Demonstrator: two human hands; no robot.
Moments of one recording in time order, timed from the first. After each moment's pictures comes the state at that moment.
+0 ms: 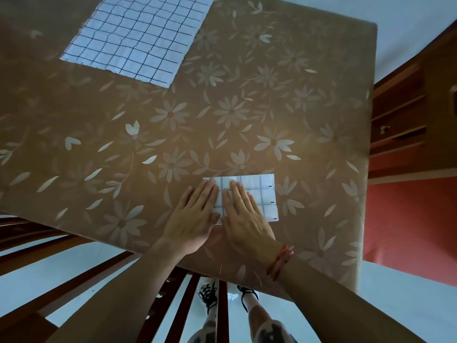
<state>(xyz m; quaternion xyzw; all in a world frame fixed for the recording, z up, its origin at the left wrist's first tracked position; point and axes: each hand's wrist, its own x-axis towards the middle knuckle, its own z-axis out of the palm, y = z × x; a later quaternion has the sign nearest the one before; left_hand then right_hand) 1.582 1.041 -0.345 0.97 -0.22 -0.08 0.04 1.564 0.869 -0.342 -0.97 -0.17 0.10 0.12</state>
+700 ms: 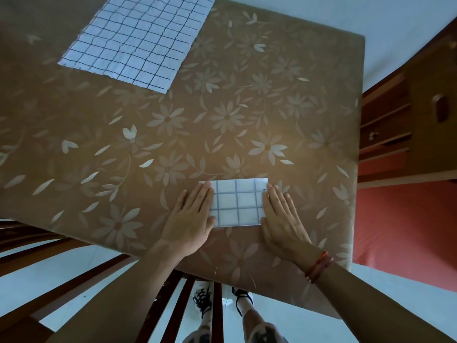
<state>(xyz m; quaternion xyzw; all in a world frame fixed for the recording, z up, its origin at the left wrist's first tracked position) 1.582 1.035 -0.332 0.97 -0.19 -0.13 0.05 1.562 0.782 -0.329 -0.98 -0.11 0.13 0.09</state>
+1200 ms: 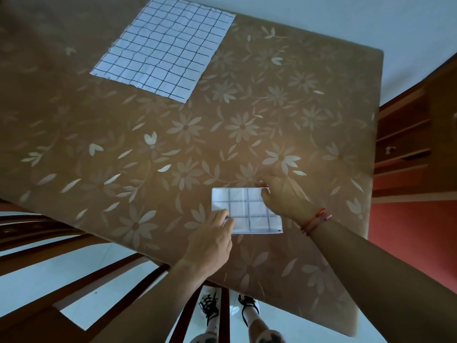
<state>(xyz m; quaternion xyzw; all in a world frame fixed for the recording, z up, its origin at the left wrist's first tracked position) 1.556 1.013 -0.307 0.96 -0.19 -0.11 0.19 1.666 0.806 -0.298 -0.96 -0.11 0.17 0.19</state>
